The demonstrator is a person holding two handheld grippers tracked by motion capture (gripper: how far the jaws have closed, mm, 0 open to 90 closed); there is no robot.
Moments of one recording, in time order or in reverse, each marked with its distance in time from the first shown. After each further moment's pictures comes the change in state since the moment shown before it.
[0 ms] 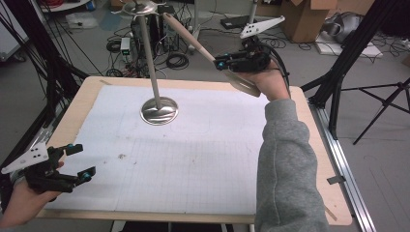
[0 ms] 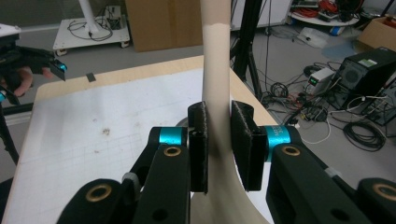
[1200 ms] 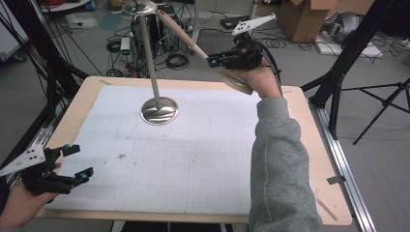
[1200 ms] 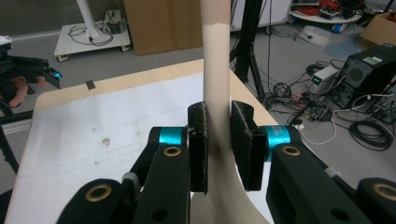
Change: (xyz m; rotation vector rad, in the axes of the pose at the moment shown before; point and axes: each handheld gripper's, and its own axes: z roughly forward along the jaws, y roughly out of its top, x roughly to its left) left arm -0.001 -0.001 -0.006 -0.005 0.019 0.006; right arm -0.002 0.007 0.018 -0.006 0.005 0.033
